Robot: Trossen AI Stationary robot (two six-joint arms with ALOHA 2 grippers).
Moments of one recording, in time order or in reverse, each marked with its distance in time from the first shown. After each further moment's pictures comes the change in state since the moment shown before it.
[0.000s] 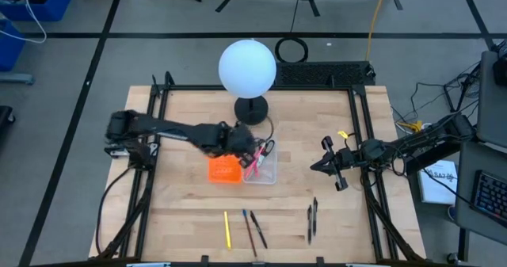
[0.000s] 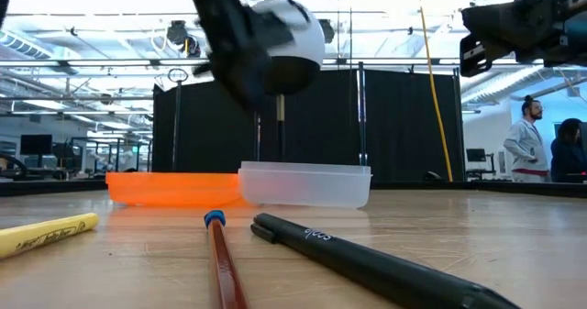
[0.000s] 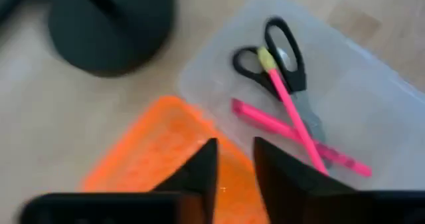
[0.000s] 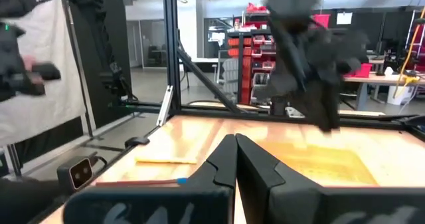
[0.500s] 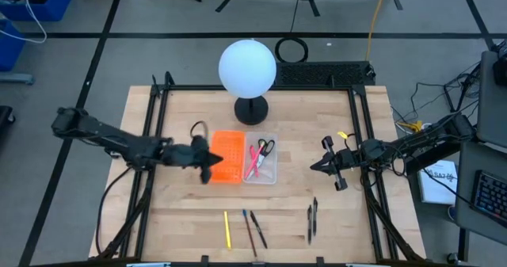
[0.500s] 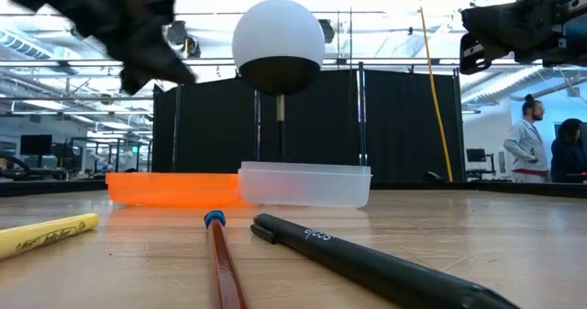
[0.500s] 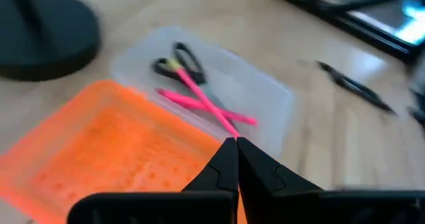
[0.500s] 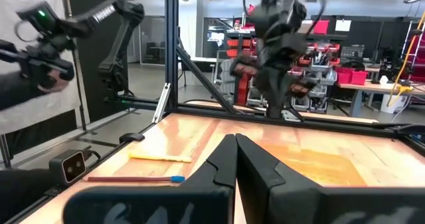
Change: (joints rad) left arm -0.189 -0.700 -0.841 0.763 0.075 0.069; right arm 0.000 0.001 0.000 -0.001 0.002 -0.053
